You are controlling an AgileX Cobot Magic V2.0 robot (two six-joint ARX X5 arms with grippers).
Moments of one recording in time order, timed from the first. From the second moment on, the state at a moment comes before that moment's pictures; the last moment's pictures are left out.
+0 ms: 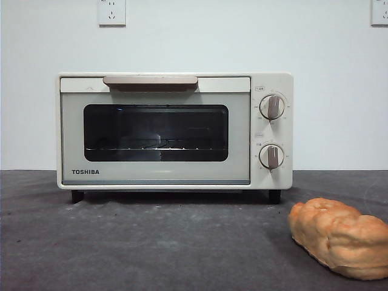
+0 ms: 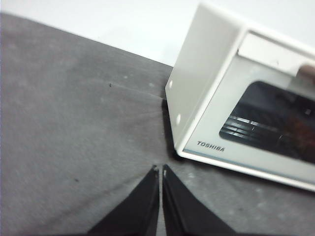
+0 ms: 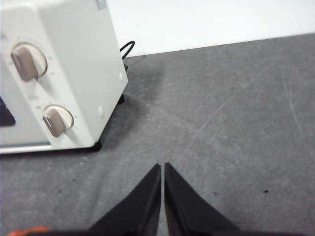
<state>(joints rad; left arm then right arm) -0.02 0.01 0.03 -0.15 0.10 -0.37 0.07 0.01 0.02 -0.14 -0.08 0.22</state>
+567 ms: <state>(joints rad) -0.02 0.03 0.27 -0.29 0.17 -0.57 0.07 0.01 0.24 -0.17 -0.11 0.40</state>
